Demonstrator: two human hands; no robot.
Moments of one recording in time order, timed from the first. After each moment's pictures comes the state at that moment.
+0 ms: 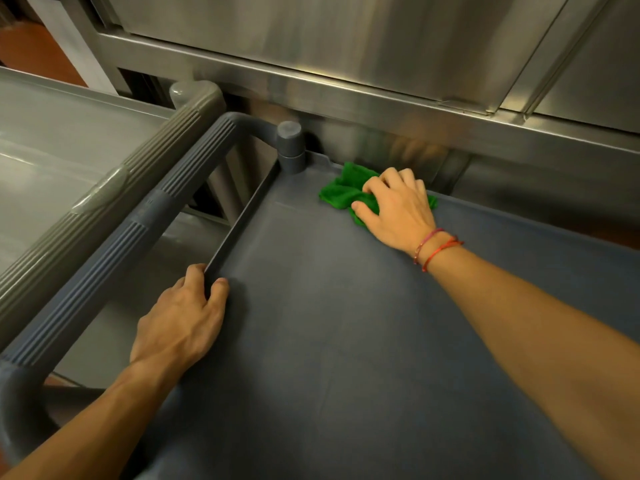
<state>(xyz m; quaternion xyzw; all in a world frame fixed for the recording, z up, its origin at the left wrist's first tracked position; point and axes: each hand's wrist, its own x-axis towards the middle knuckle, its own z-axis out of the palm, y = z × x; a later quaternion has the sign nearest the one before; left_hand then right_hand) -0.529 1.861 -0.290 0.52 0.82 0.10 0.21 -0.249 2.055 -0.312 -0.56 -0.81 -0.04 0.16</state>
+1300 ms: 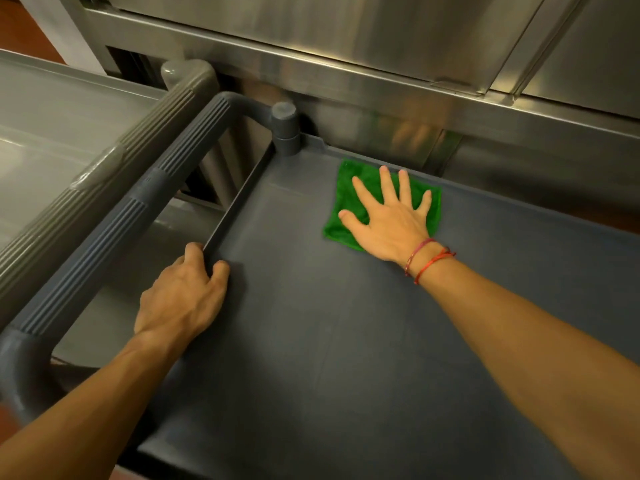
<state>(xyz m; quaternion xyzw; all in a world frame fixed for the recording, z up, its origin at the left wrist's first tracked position) -0.528 1.860 -0.286 0.54 0.81 0.09 0.20 -0.254 1.999 -0.307 -0.65 -0.76 0.08 -0.01</state>
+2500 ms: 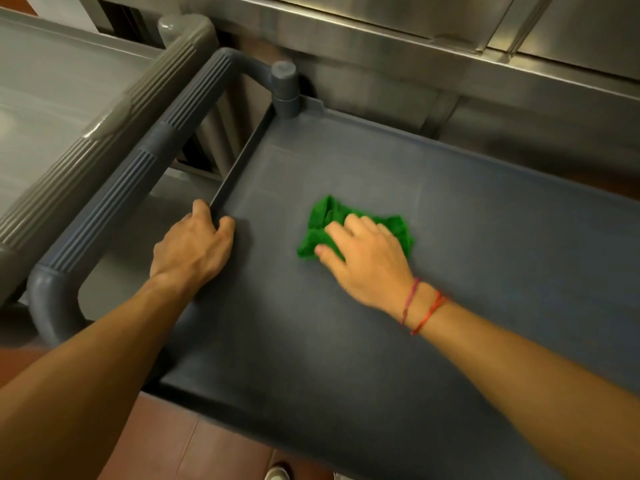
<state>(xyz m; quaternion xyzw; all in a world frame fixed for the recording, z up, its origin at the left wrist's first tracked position) -0.532 1.860 -0.285 0.54 0.81 0.09 0.21 -0.276 1.869 -0.310 -0.50 -0.85 0.01 0.16</state>
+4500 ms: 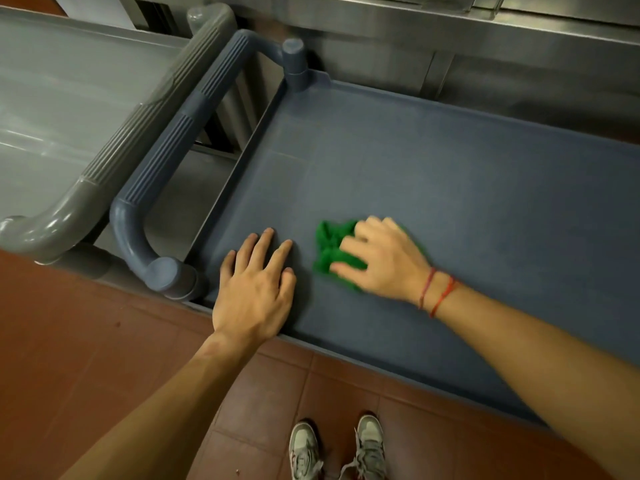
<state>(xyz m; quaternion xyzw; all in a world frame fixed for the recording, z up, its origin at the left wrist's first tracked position) -0.468 1.705 -0.296 0.69 0.71 0.03 0.10 -0.244 1.794 -0.328 -0.36 -0.91 -0.01 0.23</state>
